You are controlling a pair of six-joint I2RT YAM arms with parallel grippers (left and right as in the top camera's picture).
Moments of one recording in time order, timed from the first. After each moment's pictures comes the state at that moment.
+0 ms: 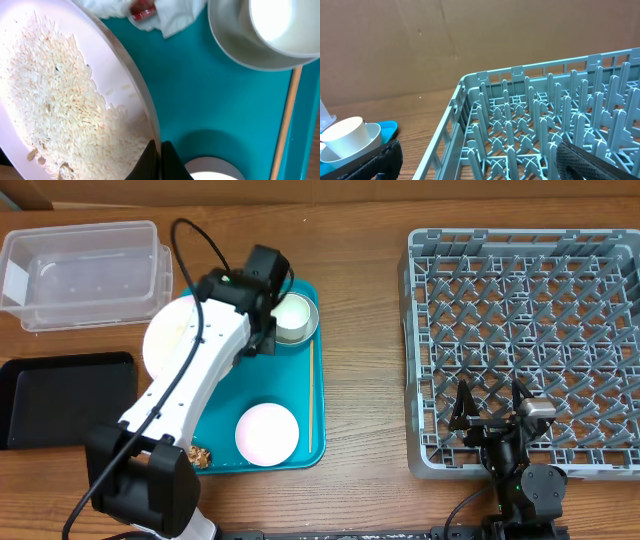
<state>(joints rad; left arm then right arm) -0.33 1.76 1.56 -1.24 -0.31 -0.30 0.07 0.01 0.02 -0.04 -0.01 0.20</state>
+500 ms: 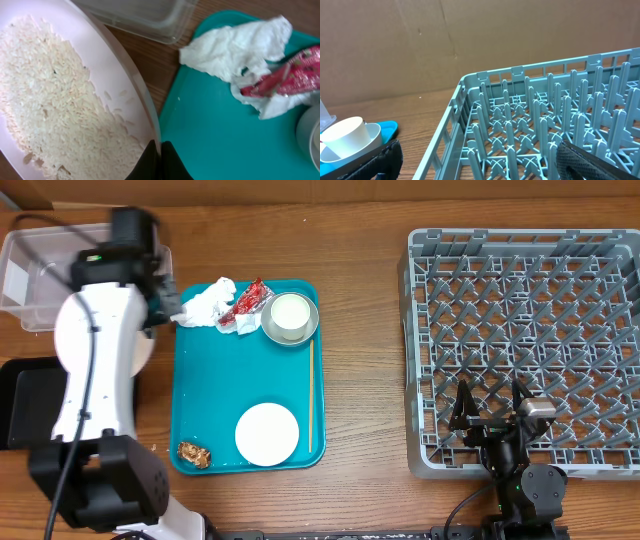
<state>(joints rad) 0.11 1.76 1.69 -1.18 -0.23 -0.30 0.07 0.01 0.02 -0.03 -0.01 0.20</state>
